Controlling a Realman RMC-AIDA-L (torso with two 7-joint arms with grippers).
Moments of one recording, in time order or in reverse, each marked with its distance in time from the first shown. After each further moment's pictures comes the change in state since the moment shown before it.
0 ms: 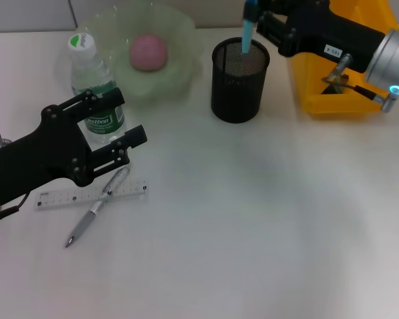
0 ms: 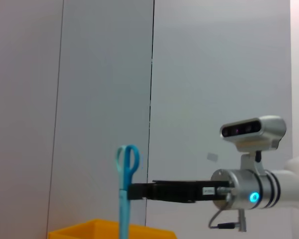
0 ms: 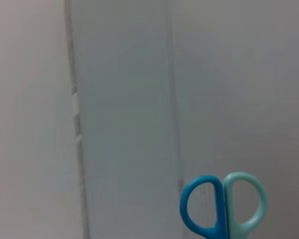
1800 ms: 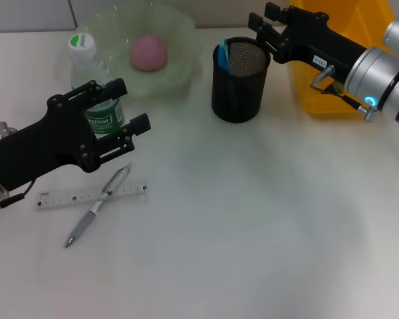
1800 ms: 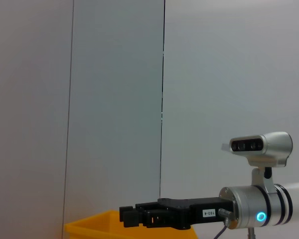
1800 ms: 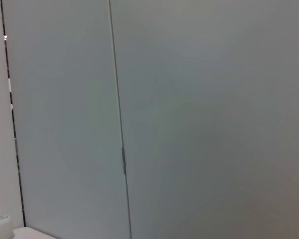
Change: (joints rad) left arm -0.032 -0.002 0.001 -0.002 0.001 -0.067 0.001; right arm 0.097 0.005 -0.005 0.268 0.186 0.112 -0.280
